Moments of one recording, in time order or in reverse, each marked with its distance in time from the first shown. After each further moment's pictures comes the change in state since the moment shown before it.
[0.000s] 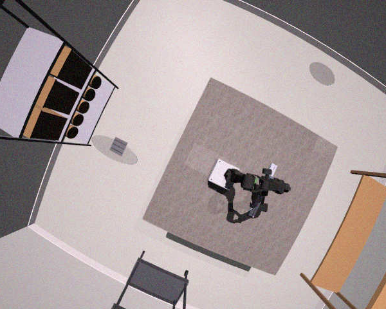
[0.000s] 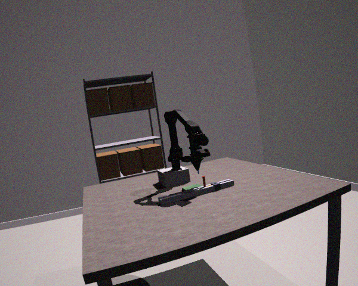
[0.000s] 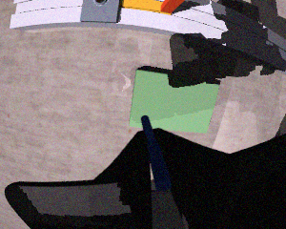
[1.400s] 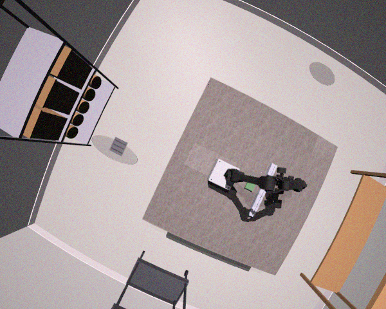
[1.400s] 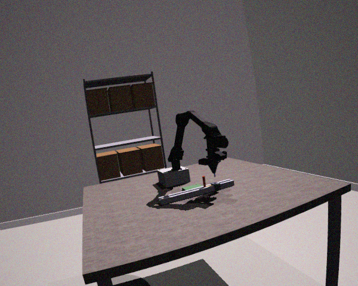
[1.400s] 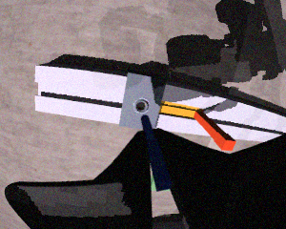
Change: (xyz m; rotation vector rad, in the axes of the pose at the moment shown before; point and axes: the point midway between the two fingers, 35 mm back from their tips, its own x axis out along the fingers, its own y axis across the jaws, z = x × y) arm 0.009 0.025 0.118 -0.074 0.031 -0.002
